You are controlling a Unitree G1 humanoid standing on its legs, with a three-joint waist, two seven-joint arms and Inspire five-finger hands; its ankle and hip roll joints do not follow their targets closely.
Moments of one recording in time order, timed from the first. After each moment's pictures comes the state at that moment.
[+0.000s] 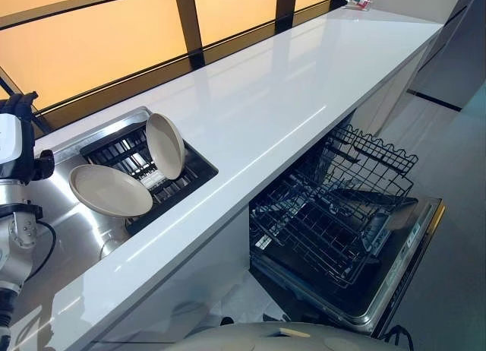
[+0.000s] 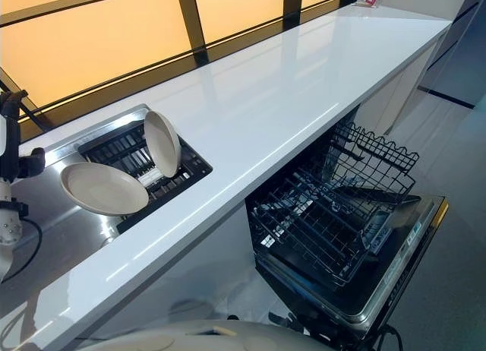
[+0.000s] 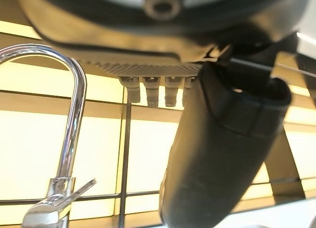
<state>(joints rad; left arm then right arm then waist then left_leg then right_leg) 0.04 0.93 0.21 0.27 0.67 0.04 0.46 0.07 -0.26 -0.01 1.32 0.56 0.09 0.29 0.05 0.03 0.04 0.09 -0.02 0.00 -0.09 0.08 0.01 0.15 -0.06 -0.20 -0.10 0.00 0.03</state>
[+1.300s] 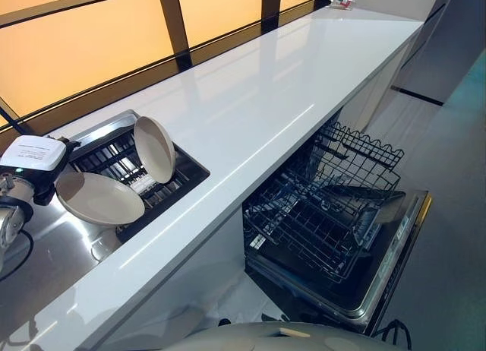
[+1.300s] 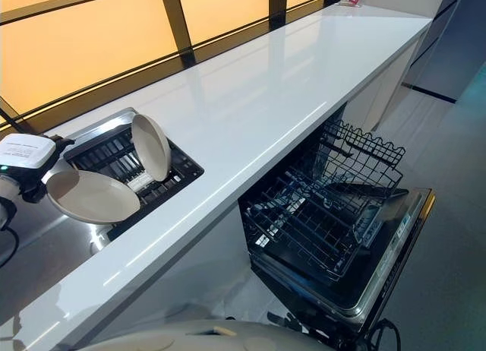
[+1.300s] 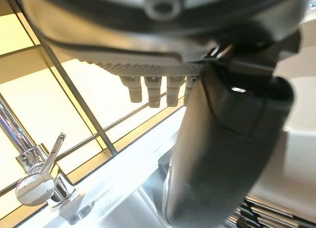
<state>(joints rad) 0.03 1.10 0.15 0.33 0.94 -0.13 -0.01 0.04 -0.26 0.00 1.31 0.56 0.15 0.27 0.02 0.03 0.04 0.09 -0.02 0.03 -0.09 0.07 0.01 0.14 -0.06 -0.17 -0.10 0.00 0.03</state>
